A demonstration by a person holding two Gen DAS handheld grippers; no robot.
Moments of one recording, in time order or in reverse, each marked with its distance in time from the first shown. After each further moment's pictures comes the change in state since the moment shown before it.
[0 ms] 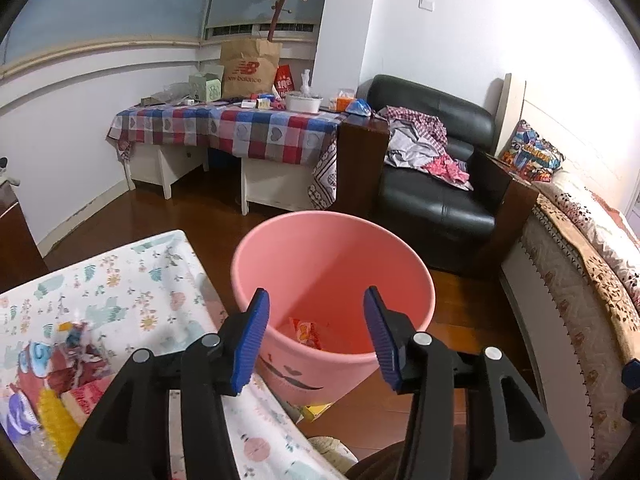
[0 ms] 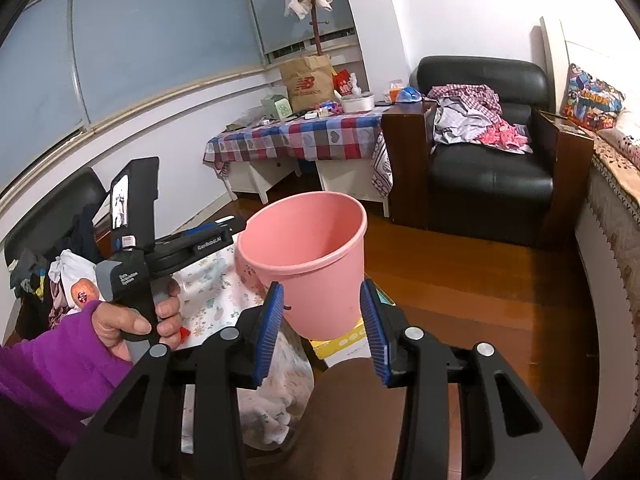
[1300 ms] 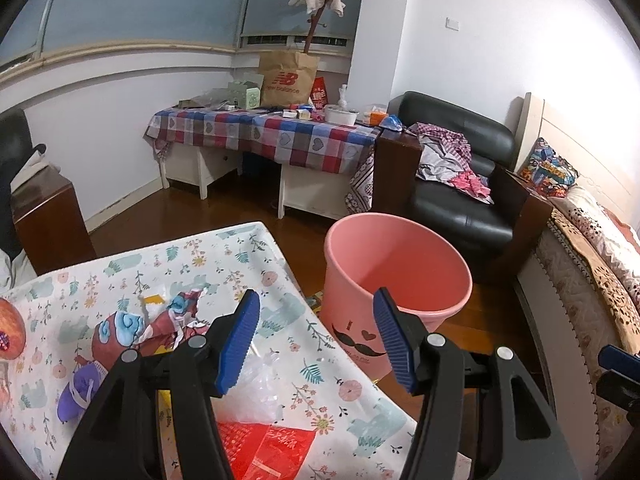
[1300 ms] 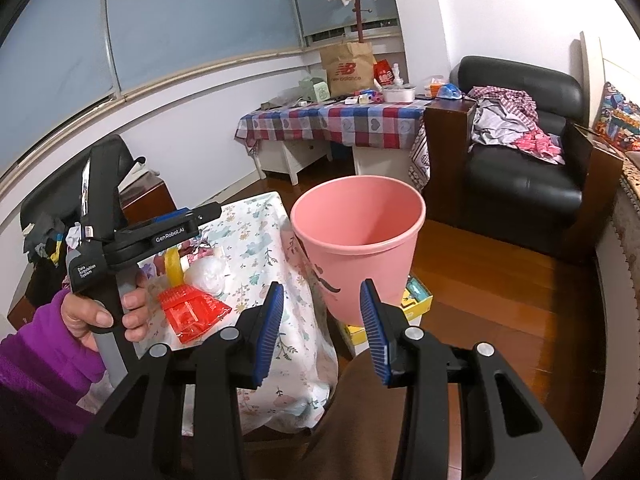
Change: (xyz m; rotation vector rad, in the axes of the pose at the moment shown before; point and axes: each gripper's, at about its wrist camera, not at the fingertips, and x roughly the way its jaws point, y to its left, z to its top) left arm -0.082 0.072 -0.025 -0.055 -0.027 0.078; right arm 0.021 0.054 -0.004 -0.100 0.068 0.079
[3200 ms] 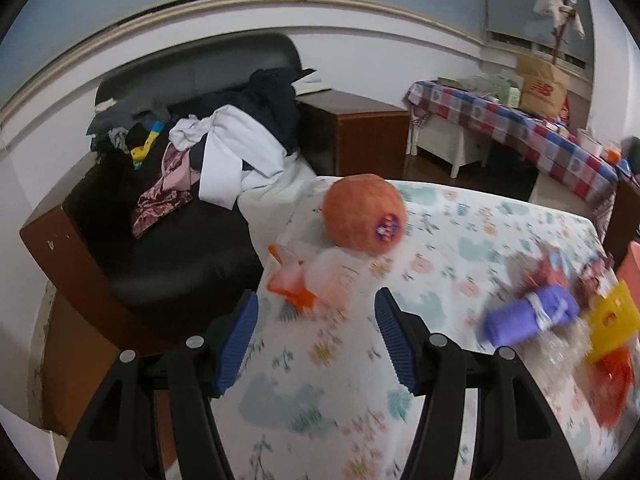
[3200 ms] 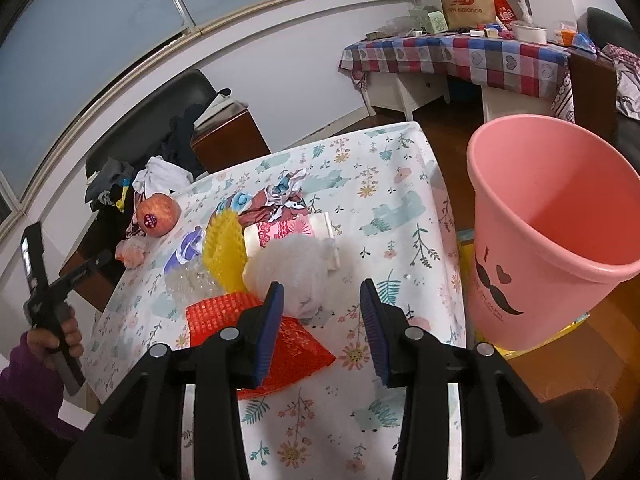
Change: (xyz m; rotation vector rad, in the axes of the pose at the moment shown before) left arm -0.133 0.290 -0.116 -0.372 0.067 0.747; right arm 0.197 0.093 0.003 -0.103 0.241 0.392
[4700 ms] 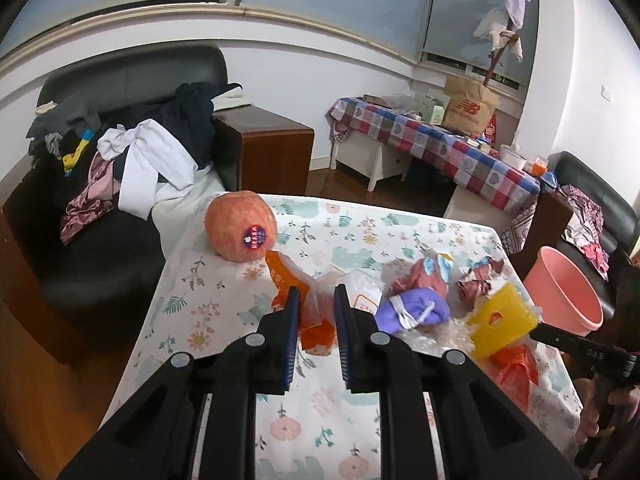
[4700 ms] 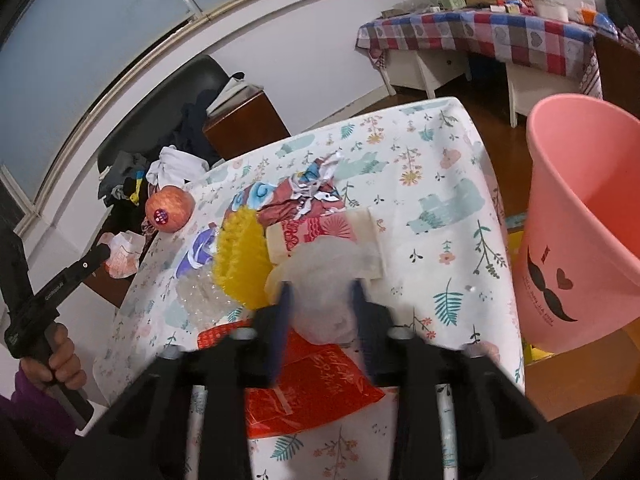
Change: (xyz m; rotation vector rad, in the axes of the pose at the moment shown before) left arm -0.057 -0.056 -0.010 0.011 -0.059 -0.304; right arm 0.038 0.016 0.010 0.009 0.061 0.075
